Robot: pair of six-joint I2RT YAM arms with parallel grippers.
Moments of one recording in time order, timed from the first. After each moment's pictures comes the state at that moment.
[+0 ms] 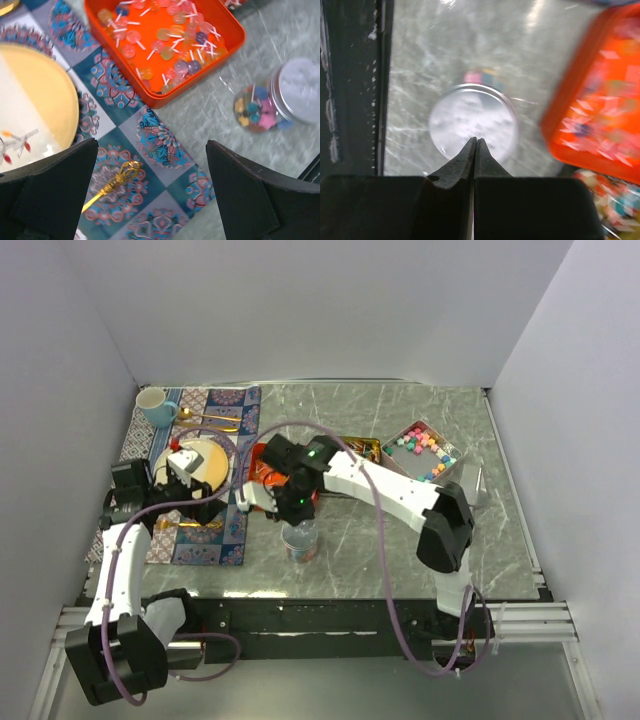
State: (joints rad) left arm 0.25 0.97 0.71 -0.49 0.85 0.43; right arm 0.97 1.92 1.87 -1.18 -0.34 -0.77
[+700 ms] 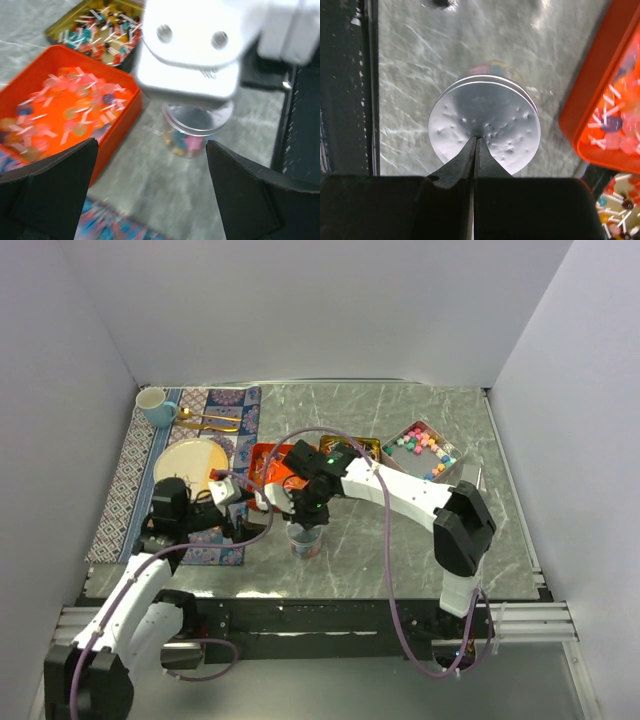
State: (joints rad) left arm -0.11 0.78 0.44 -0.04 0.99 0.34; right arm 0.93 1.84 1.55 -0.98 -0.37 -0.77
